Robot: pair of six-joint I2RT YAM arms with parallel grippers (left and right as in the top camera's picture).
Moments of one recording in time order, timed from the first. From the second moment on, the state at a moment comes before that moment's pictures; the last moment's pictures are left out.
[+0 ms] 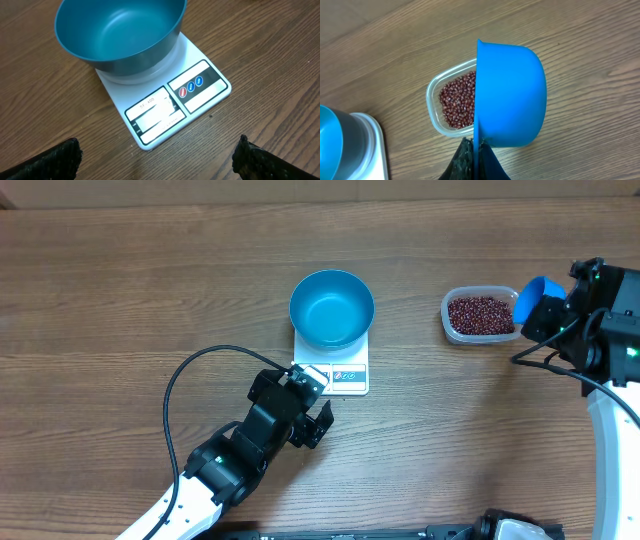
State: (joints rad) left arm -0.71 1.03 0.55 -0.19 -0.18 0.03; right arm -0.23 1.30 1.26 -0.83 -0.10 0.19
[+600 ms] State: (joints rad) left arm -0.71 1.03 0.55 -0.19 -0.18 0.03; right arm -0.23 1.54 1.65 -1.04 -0.15 -0.01
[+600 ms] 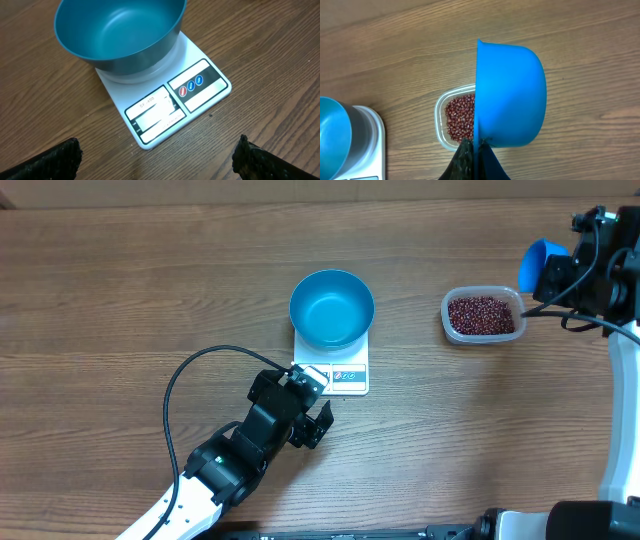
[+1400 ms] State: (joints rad) left arm -0.71 1.03 0.55 -0.19 -0.18 0.03; right arm -0.02 1.78 1.74 -1.17 0.06 -0.13
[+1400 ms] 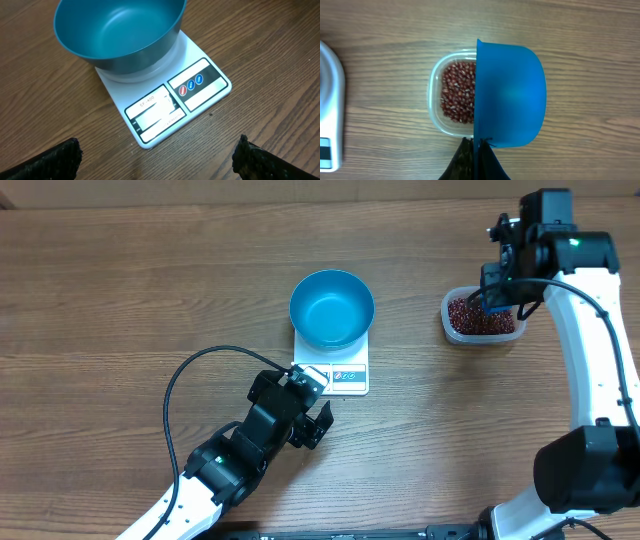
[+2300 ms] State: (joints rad) left arm -0.71 1.03 0.55 -0.19 -0.18 0.03; right arm 0.04 1.81 1.74 -1.23 0.31 -0.02
